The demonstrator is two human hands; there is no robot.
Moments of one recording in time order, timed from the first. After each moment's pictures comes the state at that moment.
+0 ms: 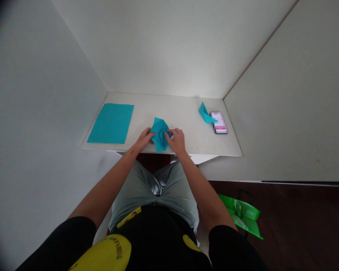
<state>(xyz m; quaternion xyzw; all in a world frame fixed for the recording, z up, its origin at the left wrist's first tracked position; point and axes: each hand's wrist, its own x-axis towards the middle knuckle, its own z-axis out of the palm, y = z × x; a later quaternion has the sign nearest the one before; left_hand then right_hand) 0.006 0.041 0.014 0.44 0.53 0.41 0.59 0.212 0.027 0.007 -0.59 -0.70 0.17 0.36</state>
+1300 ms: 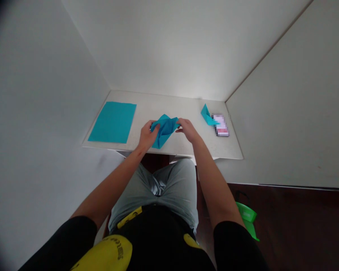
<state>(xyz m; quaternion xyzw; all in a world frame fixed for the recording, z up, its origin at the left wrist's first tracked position) 0.025 0.035 0.060 0.57 0.56 0.49 0.34 0.238 0.078 0.083 -0.52 -0.52 0.54 0.41</state>
